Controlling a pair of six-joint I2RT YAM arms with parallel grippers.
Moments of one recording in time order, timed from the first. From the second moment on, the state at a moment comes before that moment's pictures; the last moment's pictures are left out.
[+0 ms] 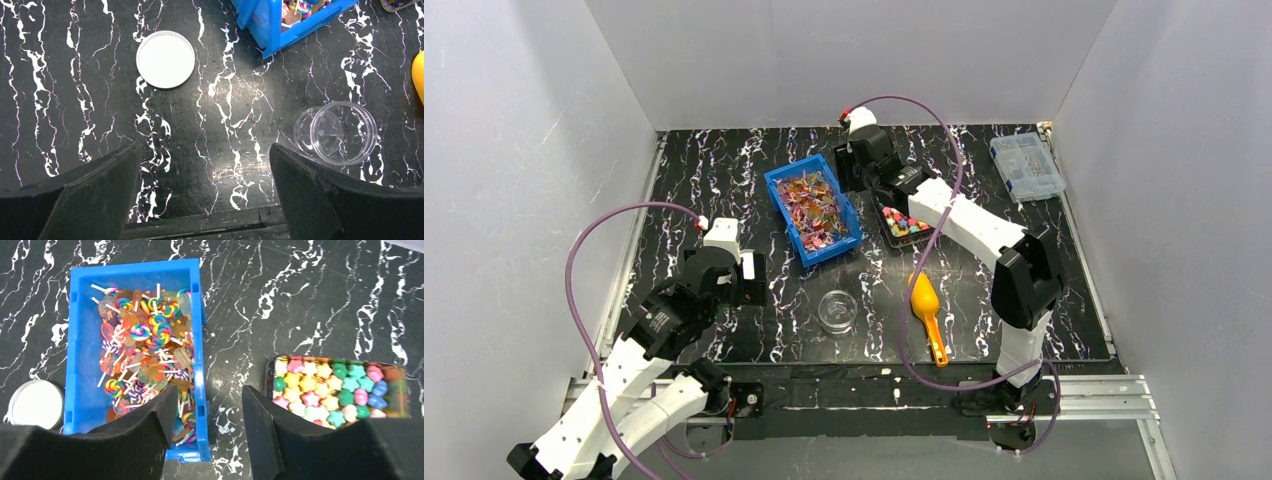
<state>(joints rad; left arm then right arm) -0.61 0.65 0.84 -0.90 -0.38 -0.34 0.74 1.88 1.66 -0.32 0.23 0.20</state>
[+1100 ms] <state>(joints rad) -0.61 0.65 0.84 -0.90 -0.38 -0.34 0.61 1.84 1.41 -0.38 0.16 0.22</state>
